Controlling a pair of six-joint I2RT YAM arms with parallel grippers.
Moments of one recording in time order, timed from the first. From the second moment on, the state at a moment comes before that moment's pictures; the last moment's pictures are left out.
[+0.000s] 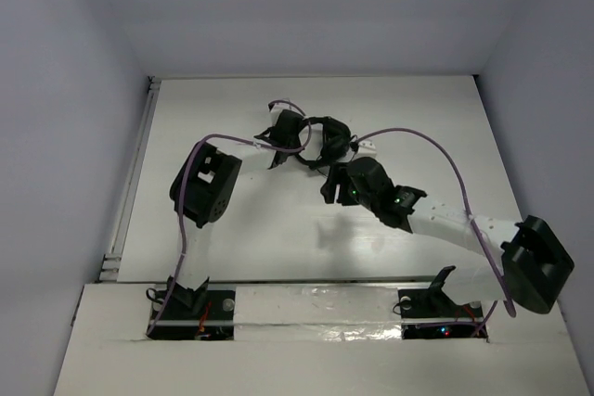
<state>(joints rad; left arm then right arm) -0.55 2.06 1.30 0.04 -0.29 -0.63 0.81 1.32 0.76 -0.05 0.25 0.65</state>
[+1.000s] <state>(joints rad) -0.56 1.44 1.15 0.03 -0.36 -0.56 0.81 0.74 0.94 -0.29 0.54 0.51</state>
